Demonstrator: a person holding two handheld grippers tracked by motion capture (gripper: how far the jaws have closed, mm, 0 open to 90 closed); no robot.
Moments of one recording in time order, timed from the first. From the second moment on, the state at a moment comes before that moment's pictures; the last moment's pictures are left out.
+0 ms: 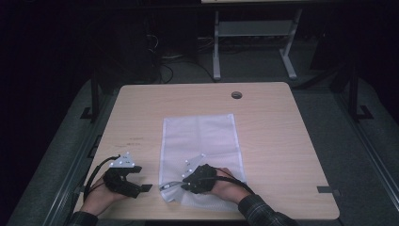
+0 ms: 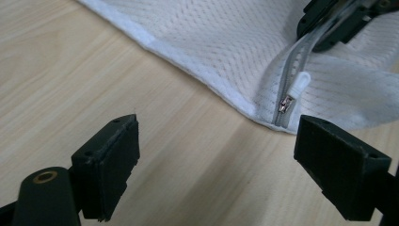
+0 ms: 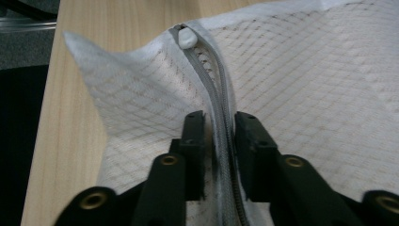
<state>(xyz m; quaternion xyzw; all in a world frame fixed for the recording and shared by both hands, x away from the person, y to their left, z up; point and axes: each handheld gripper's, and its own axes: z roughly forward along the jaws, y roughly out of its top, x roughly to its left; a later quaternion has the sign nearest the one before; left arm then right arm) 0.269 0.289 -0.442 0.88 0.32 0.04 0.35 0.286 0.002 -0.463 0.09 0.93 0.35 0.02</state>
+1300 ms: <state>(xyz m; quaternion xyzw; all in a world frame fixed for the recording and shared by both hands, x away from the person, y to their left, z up) 0.266 0.251 -0.429 0.87 0.29 0.00 0.39 0.291 -0.014 -0.434 0.13 0.90 0.42 0.02</state>
